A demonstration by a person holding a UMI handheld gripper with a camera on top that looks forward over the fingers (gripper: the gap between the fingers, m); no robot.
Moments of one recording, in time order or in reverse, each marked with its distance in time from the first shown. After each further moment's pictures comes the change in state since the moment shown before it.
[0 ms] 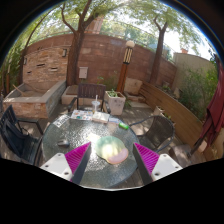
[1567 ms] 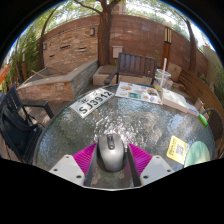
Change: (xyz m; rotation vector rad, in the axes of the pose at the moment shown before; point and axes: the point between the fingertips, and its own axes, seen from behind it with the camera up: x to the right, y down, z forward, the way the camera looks) arm -0.345 0.102 0.395 -0.156 -0.351 -0.070
